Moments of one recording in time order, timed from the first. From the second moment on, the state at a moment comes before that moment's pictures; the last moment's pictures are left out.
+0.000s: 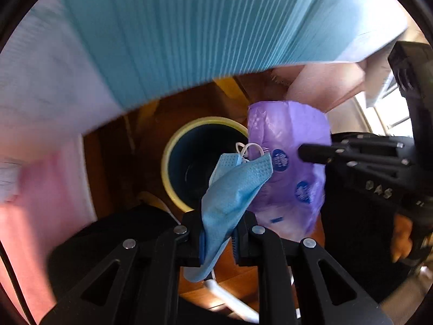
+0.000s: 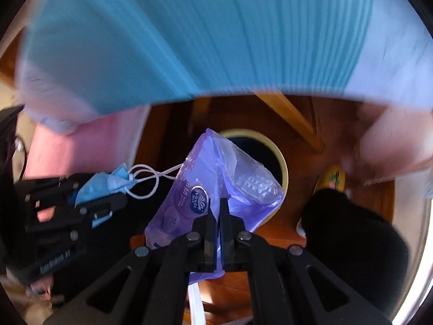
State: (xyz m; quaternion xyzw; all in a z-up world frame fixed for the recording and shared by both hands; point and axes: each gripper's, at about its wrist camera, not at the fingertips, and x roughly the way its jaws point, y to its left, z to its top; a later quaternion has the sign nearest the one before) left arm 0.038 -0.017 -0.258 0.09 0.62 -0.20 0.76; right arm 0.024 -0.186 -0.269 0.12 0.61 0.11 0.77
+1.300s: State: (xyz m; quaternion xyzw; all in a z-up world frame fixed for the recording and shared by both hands) left arm 0.079 -0.001 -0.359 0.01 0.68 -0.08 0.73; right arm 0.057 -0.191 -0.366 0.19 0.66 0.03 0.72
